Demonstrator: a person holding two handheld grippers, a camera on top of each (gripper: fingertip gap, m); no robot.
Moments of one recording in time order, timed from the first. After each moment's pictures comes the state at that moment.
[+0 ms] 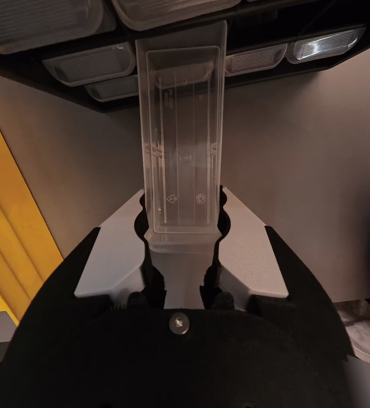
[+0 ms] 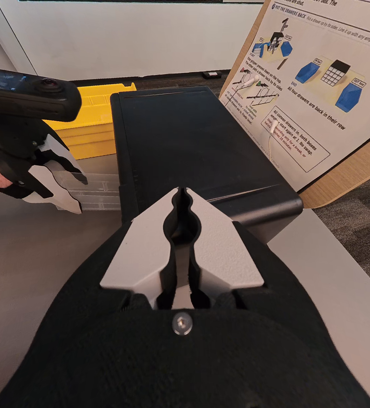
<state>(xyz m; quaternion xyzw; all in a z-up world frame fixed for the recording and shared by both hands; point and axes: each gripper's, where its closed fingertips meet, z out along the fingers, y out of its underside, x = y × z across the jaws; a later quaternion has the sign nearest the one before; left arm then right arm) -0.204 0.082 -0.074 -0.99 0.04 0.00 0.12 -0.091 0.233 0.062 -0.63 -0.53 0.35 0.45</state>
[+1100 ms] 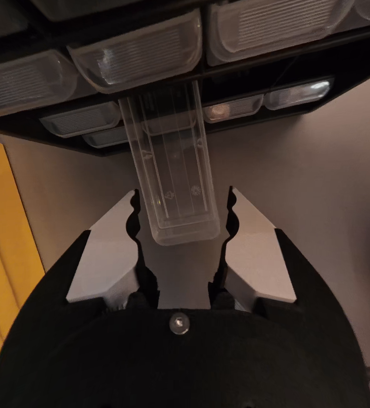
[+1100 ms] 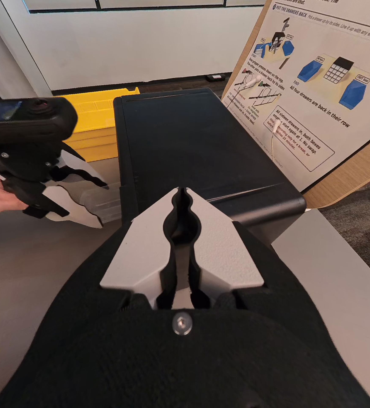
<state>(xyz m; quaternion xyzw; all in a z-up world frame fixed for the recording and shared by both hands) -0.185 0.113 -0.083 -0.97 0.06 0.03 0.22 -0.091 0.233 0.062 -0.63 -0.52 0.36 0.44</state>
